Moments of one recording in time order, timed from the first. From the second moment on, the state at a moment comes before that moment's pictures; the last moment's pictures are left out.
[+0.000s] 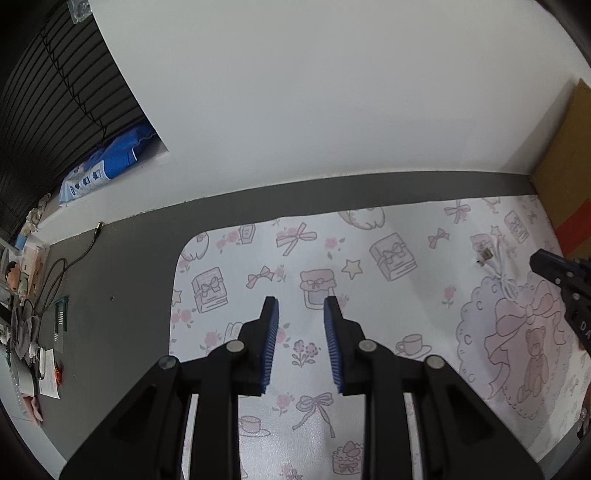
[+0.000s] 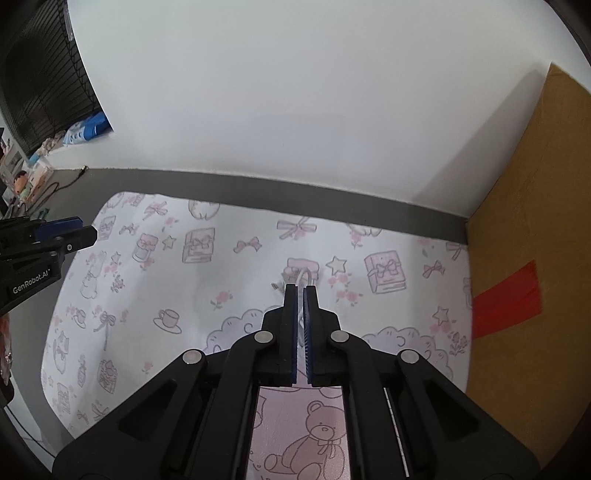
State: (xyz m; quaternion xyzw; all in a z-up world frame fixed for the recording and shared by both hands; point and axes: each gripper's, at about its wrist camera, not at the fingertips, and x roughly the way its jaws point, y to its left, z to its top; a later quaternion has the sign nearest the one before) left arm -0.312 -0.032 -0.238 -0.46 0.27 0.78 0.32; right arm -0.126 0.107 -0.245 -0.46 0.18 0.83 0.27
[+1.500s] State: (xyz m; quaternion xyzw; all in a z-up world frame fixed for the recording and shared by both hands) left arm -0.298 -0.014 -0.249 -0.48 0.29 0.76 0.33; right arm -0.148 0.103 -0.266 -0.47 0.19 0.83 0.25
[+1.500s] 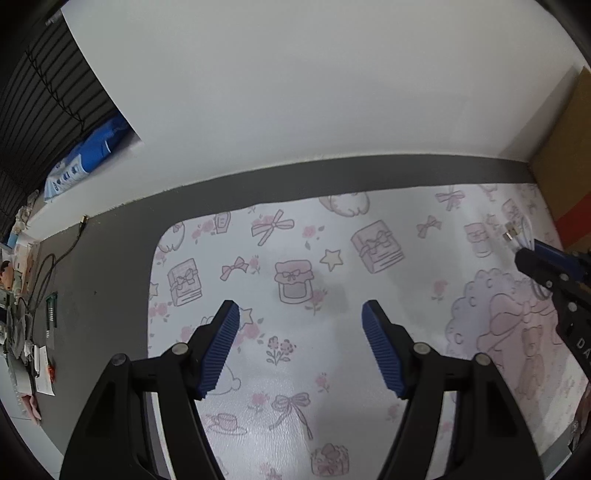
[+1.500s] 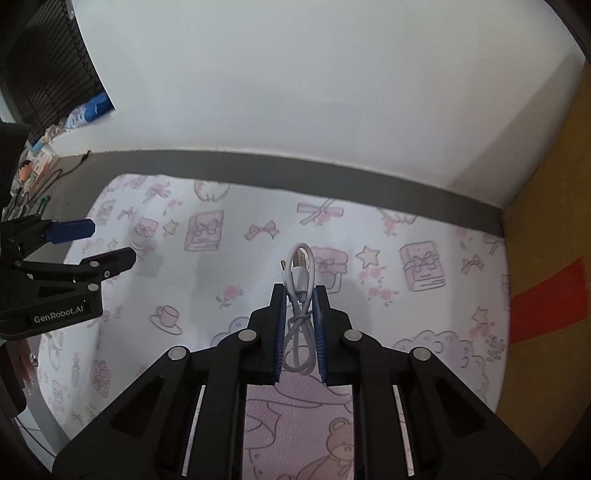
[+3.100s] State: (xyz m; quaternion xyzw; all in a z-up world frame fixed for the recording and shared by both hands) left arm -0.151 0.003 0.002 -0.32 0.26 0.81 0.41; right arm 0.013 0.048 0.005 -0.32 0.12 0.87 0.34
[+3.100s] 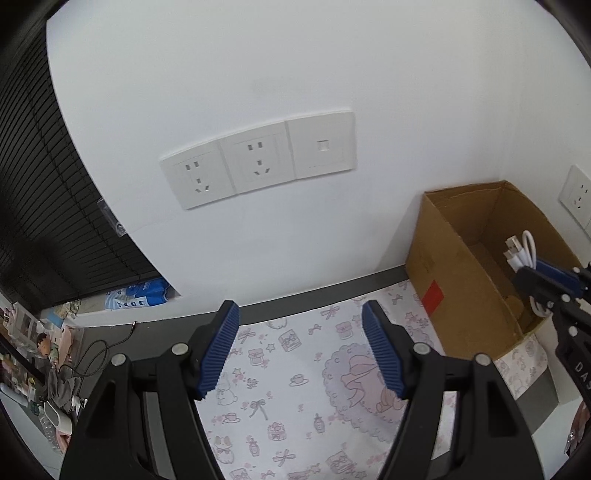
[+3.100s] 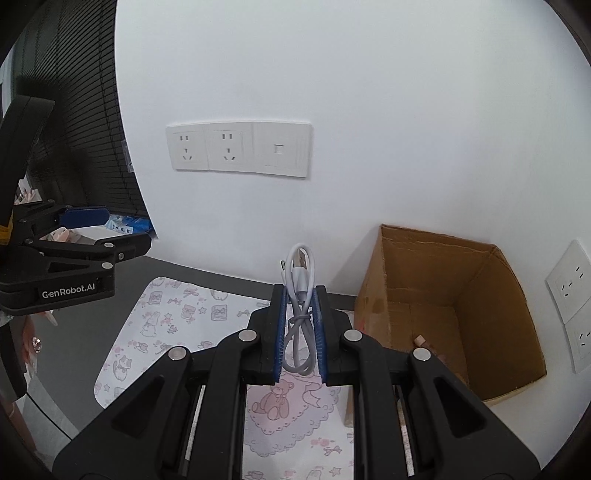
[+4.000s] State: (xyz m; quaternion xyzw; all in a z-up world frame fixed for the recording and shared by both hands) left arm -0.024 0.178 -0.043 -0.34 0.30 0.73 0.50; right arm 0.172 0.186 -0.025 -0.34 0.17 0.83 0.42
